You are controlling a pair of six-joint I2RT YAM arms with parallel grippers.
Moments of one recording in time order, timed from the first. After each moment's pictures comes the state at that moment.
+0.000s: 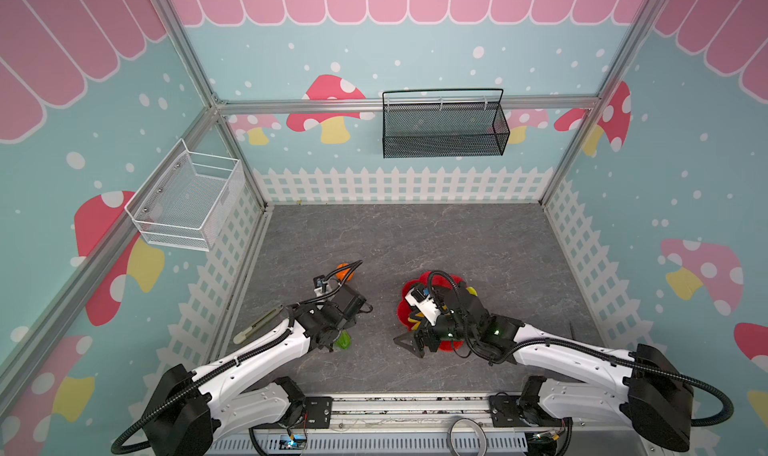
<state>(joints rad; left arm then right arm) -0.71 1.10 0.67 -0.78 -0.47 -1.05 0.94 1.18 0.61 0.02 -0.35 0.25</state>
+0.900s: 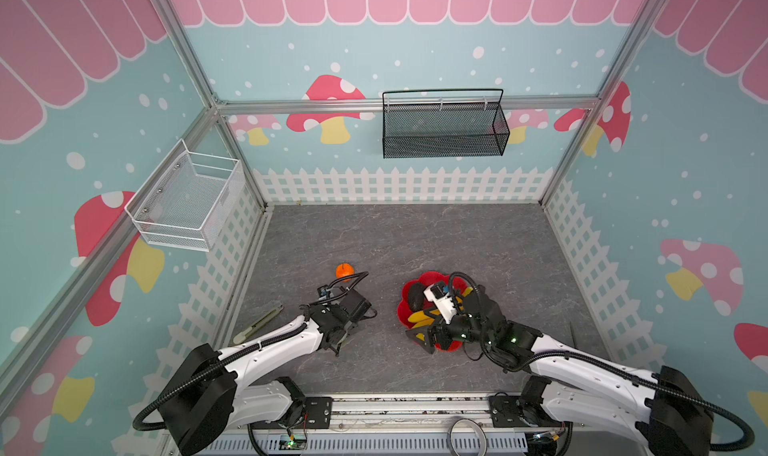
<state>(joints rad) -0.72 1.23 0.68 -0.67 -0.39 -1.05 0.82 0.97 0.49 0.01 -0.28 0.36</state>
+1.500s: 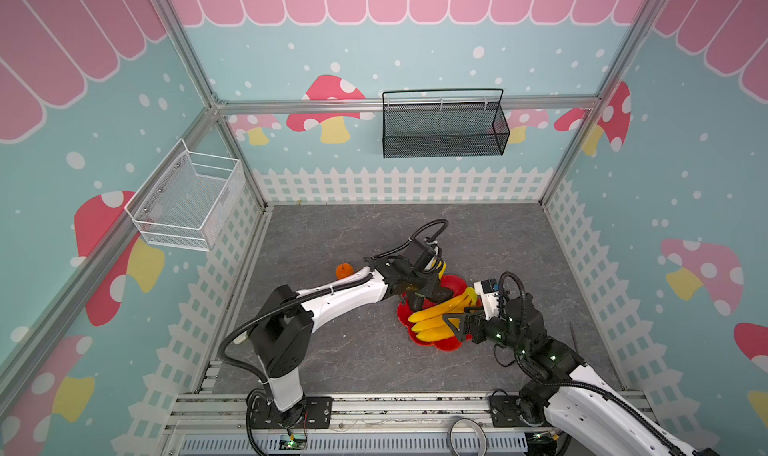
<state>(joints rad) -0.86 1.83 1.40 -0.44 0.03 -0.37 0.58 0.58 0.37 -0.25 -0.26 0.51</state>
